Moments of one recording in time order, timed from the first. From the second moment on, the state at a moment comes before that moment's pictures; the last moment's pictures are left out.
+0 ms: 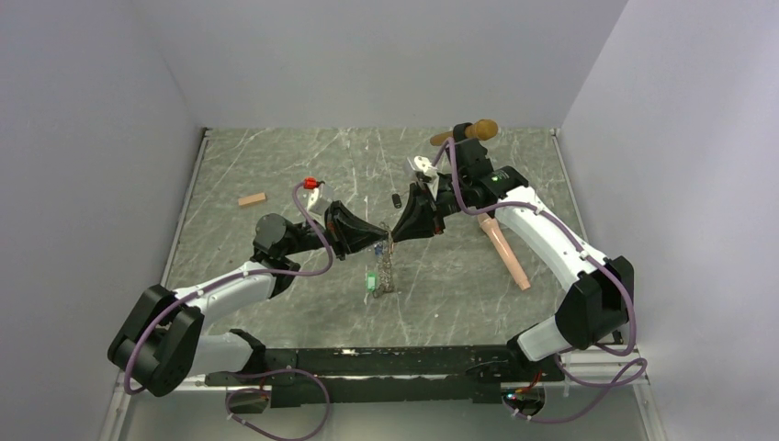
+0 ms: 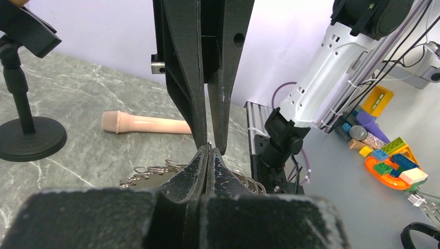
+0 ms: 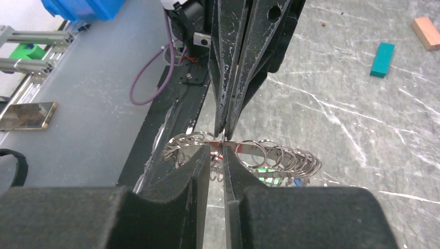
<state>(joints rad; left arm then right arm) -0.55 1.24 0.51 1.11 0.86 -0.58 0.49 1.48 1.33 -0.74 -1.30 -0.67</state>
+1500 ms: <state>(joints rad) -0.58 1.05 0.75 0.21 0.76 -0.02 0.49 1.49 1.34 -0.84 -1.13 -0.77</state>
